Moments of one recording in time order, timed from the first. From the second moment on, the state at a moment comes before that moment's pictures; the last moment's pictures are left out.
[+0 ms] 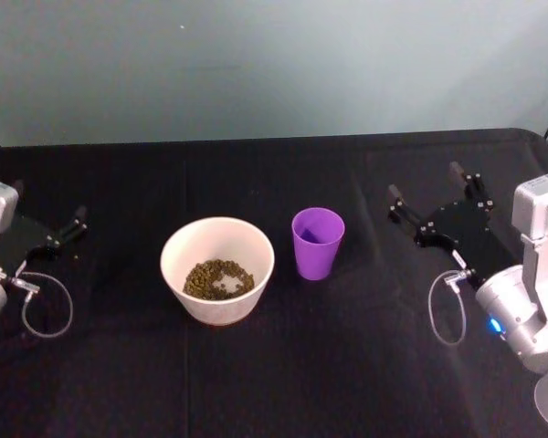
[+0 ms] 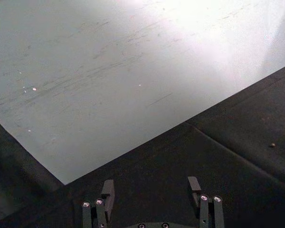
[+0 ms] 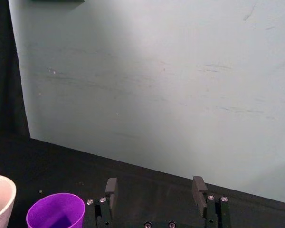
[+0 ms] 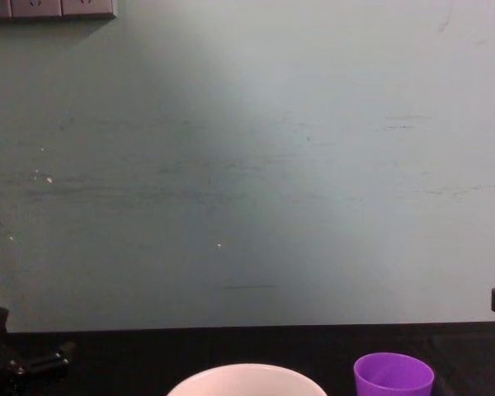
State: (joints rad) left arm -0.20 0.60 0.45 -1.41 -0.25 -0.12 0.03; right arm -0.06 0.39 -0.16 -1.62 0.20 -0.21 0.08
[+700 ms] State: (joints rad) left arm -0.20 0.60 0.45 -1.41 -0.25 -0.12 0.03; right arm -0.06 0.39 -0.16 -1.63 0.20 -0.21 0.08
